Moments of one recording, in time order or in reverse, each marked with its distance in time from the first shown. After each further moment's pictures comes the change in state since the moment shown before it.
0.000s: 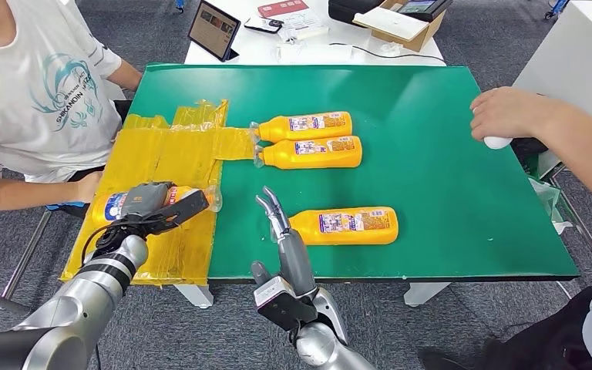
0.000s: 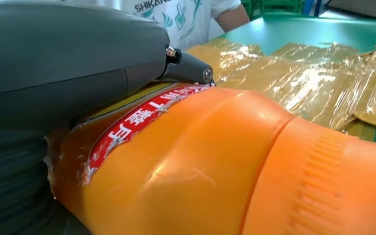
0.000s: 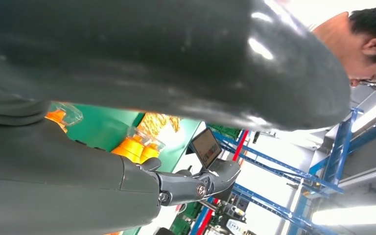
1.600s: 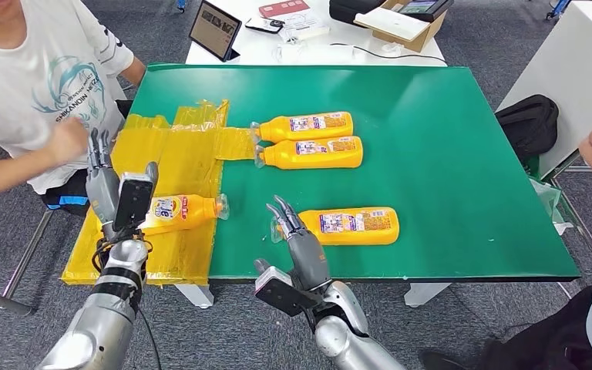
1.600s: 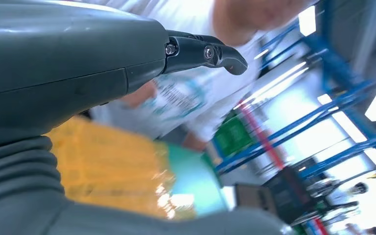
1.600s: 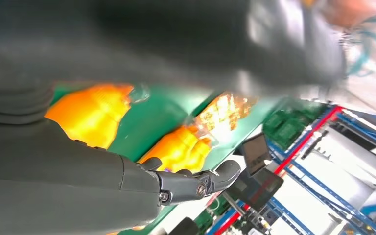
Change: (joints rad) left arm 0.231 -0.139 0.103 -0.486 0.664 0.385 -0.499; right arm -0.059 -0.092 -0.027 0.102 0.235 0.028 0.210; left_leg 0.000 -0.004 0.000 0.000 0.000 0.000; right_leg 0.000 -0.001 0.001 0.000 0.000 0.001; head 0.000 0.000
